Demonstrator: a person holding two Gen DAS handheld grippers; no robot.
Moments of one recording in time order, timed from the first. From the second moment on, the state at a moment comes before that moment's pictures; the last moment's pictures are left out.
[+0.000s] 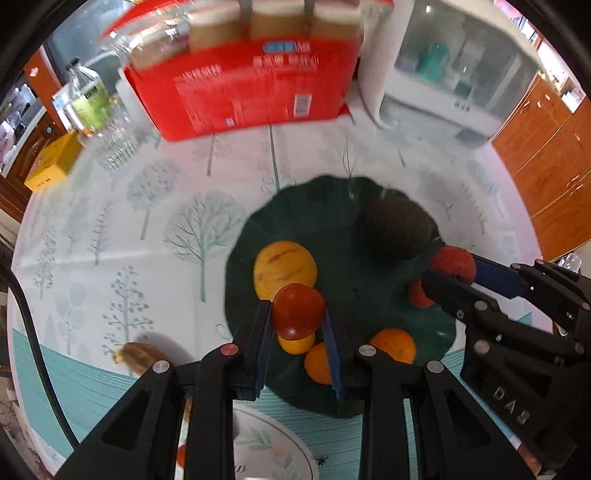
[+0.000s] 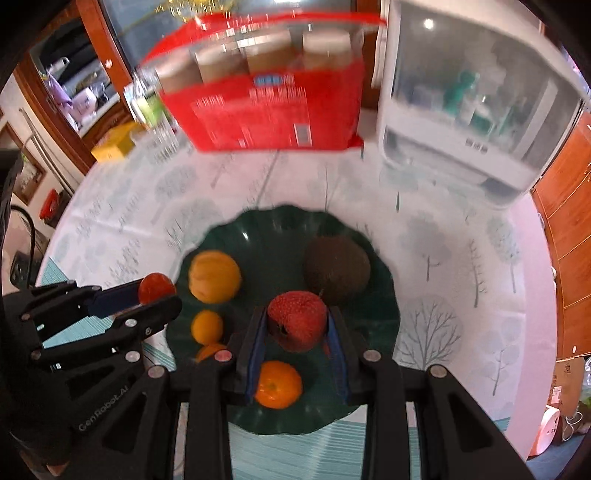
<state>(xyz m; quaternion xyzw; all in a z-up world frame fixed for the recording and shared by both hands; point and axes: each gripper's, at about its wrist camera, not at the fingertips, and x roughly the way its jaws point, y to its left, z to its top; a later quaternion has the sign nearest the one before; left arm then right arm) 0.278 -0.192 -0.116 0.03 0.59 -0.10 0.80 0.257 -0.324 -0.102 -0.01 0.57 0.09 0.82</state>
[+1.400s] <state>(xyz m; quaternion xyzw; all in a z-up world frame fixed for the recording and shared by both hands) 0.232 -0.161 -0.103 0.02 0.57 -0.06 0.82 0.220 -0.315 -0.108 -0.01 0.57 0.10 0.81</state>
